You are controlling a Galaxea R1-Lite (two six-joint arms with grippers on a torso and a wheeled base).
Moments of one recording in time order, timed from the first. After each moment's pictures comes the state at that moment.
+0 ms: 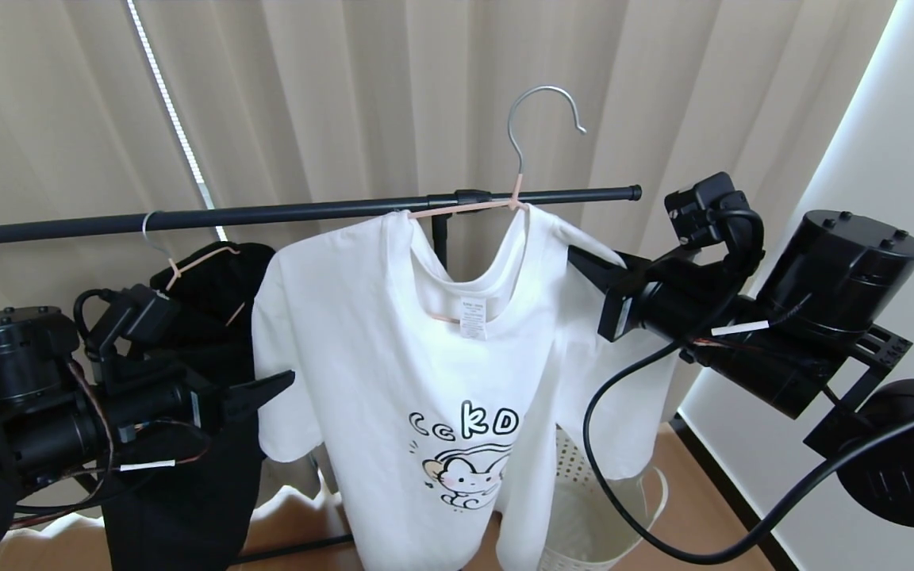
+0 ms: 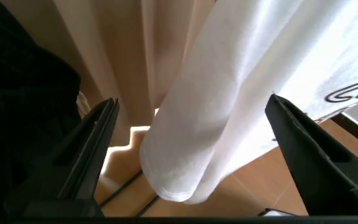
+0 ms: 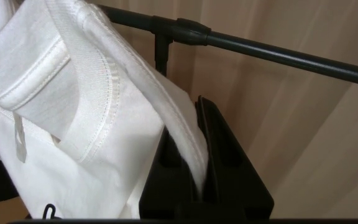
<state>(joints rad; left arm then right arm) 0.04 1.69 -0.44 -0.94 -0.62 0.16 0.53 1.76 -0.77 -1.06 0.06 -0.06</state>
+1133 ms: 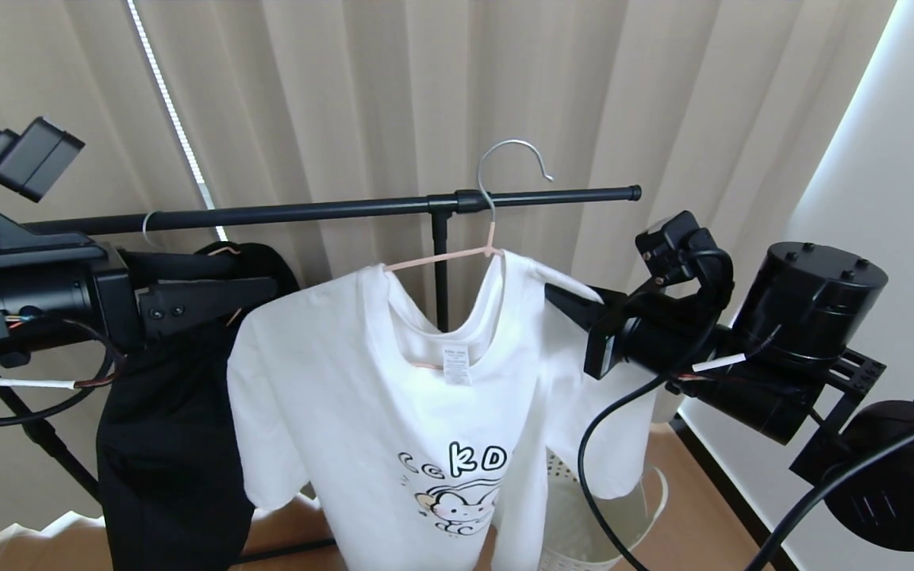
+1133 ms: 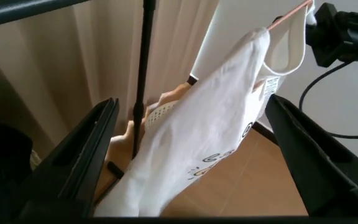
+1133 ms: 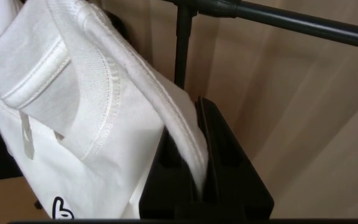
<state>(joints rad) -0.05 1.37 -0.91 -0.18 -0.74 0.08 0.57 1.79 -0.71 -1.06 0.14 -0.05</state>
